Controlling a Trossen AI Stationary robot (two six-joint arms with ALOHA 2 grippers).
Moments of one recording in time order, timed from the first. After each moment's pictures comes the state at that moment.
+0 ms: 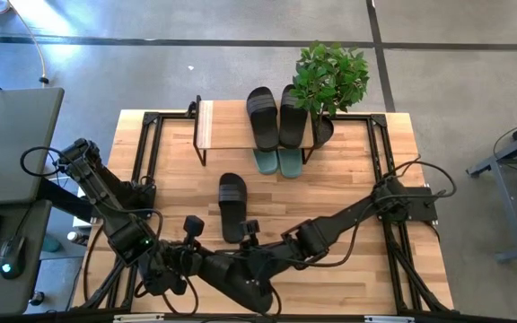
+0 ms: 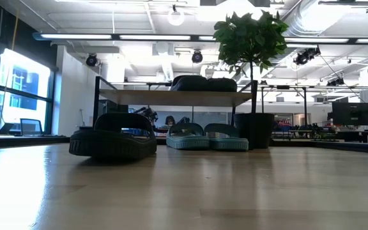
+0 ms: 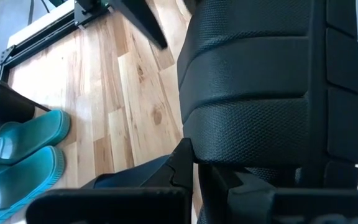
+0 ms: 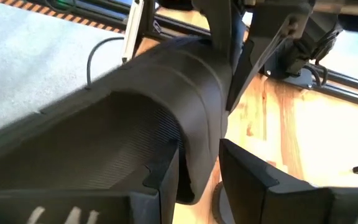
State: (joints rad) left arm -0.74 1.46 1.28 -0.77 -0.65 -0.21; right arm 0.49 2.11 2.14 -0.72 0.31 0.03
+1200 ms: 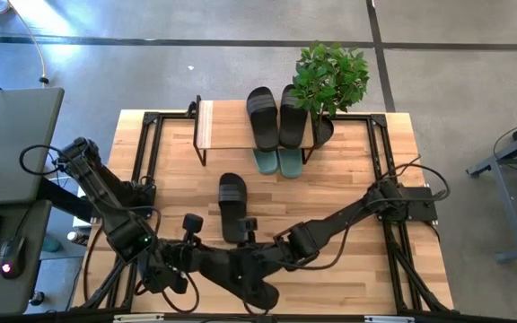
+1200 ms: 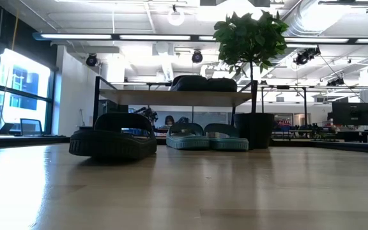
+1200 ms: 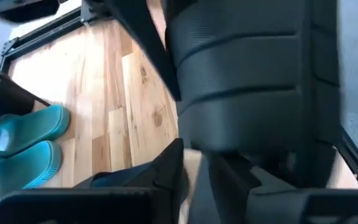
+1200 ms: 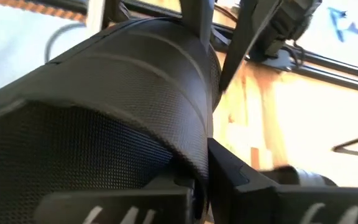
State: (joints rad) left arm -0.74 1.44 1.28 -0.77 -0.65 -0.27; right arm 0.48 2.16 2.14 -0.72 0.41 0.07
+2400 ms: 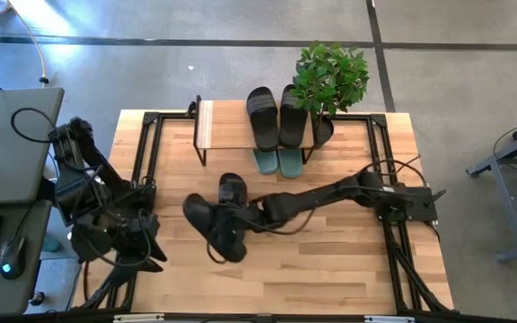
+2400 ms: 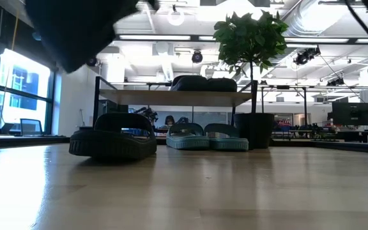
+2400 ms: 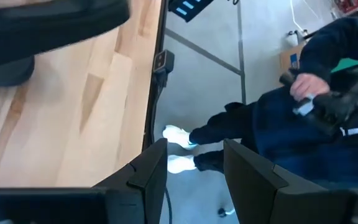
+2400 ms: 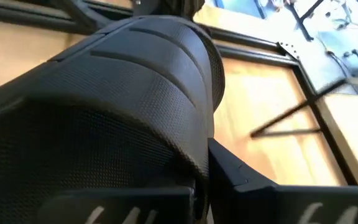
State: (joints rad) left arm -0.89 1.11 1.28 -0.88 -0.33 -1.16; right arm 0.27 2.28 2.20 -0.66 0.53 0.01
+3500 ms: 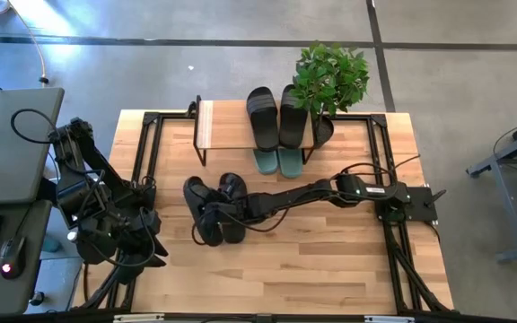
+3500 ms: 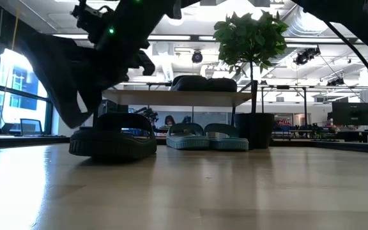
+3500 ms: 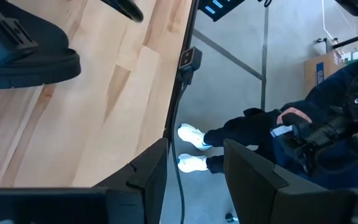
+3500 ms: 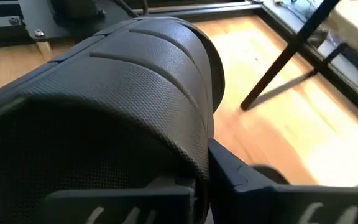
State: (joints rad) left arm -0.90 1.12 1.28 -0.96 -0.36 -1.26; right arm 0.18 2.49 2.20 -0.46 0.67 0.28
